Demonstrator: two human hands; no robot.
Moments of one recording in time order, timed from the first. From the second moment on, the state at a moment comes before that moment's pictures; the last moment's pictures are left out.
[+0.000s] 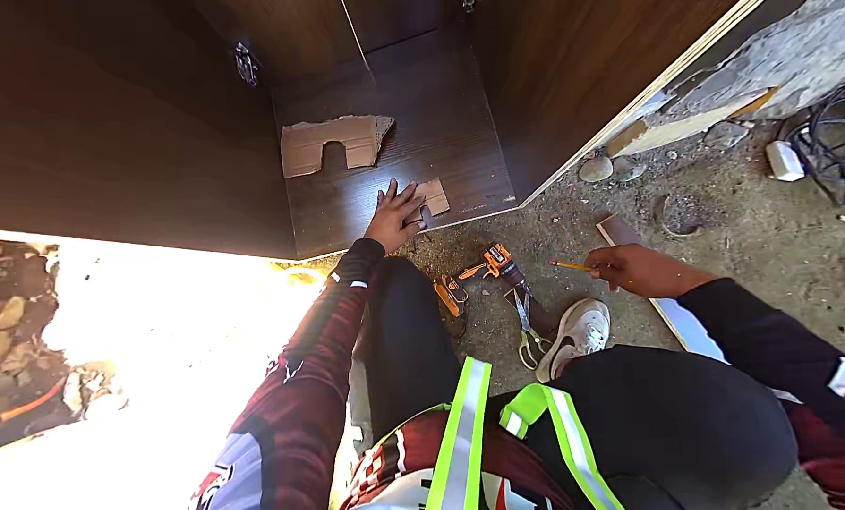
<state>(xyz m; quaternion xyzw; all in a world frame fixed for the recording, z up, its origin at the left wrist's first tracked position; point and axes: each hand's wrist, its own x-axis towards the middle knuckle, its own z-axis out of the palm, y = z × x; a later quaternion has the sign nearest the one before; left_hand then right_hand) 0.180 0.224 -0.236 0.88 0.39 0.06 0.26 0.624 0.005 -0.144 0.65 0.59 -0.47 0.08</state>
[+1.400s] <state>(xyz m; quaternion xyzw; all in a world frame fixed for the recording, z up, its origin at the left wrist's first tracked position) 0.178 0.209 -0.252 0.84 0.43 0.21 0.24 0.428 0.129 -0.183 0.61 0.64 -0.23 -0.41</state>
